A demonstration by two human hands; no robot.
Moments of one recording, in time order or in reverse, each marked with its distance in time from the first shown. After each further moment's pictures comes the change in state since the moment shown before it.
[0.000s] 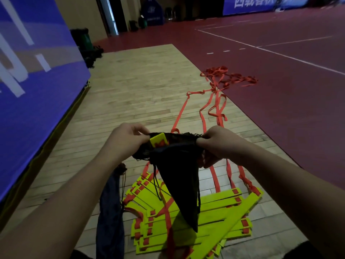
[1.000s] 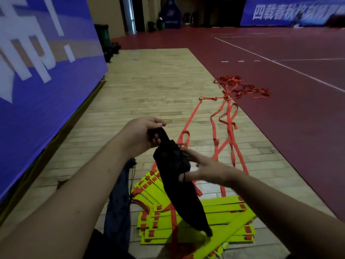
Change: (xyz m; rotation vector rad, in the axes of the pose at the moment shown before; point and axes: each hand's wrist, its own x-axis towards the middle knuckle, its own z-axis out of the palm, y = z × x) left_hand -0.020 -0.007 -0.039 -0.839 -0.204 -0.233; right_hand 0.014 0.018 0.082 0.017 -0.370 -0.226
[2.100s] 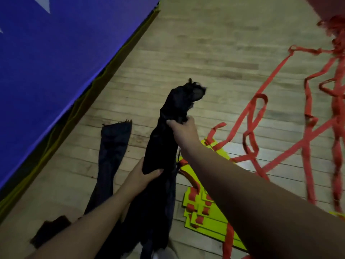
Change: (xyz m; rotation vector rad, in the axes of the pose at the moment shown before) left_hand 0.052 -0.313 -0.266 0.327 0.402 -0.172; right_hand 0.333 0.054 0.226 0.541 0.395 0.267
